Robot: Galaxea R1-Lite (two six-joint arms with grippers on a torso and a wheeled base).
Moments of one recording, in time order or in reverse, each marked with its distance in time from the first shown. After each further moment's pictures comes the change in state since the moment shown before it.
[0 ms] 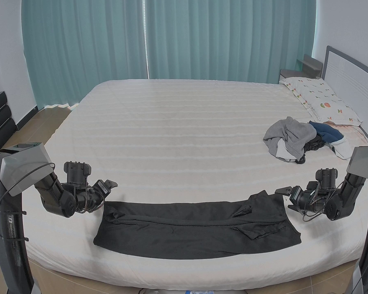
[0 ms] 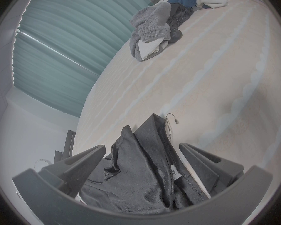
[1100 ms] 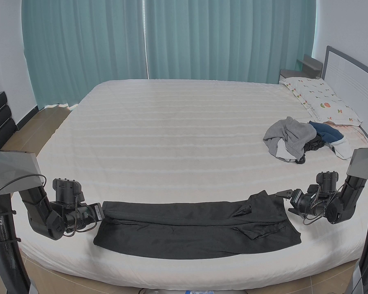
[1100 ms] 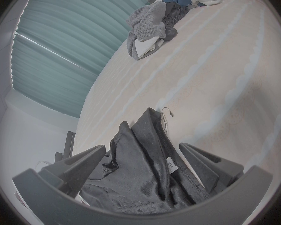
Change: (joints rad) left arm -0.010 -0.115 0.367 -0.216 0.023 0.449; right arm 0.000 0.000 0.051 -0.042 -0.005 0.021
